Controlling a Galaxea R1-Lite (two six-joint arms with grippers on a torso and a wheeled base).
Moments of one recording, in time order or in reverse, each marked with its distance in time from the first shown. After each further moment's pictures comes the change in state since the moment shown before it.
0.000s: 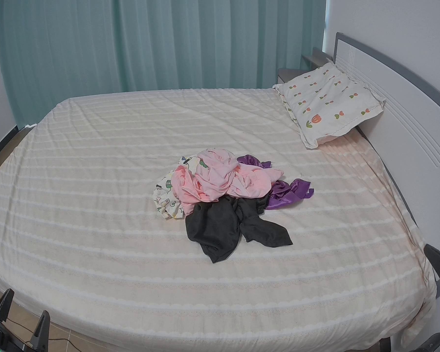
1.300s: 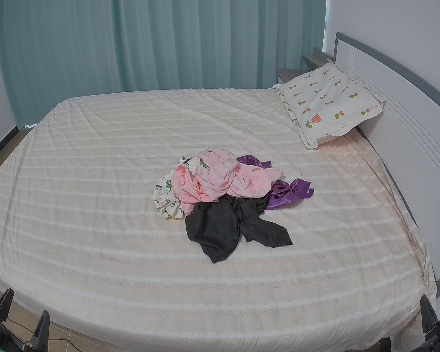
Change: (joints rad) left arm 0.000 0.000 0.000 0.000 0.000 0.000; right arm -0.059 -0.560 0.275 0.182 -0.193 -0.088
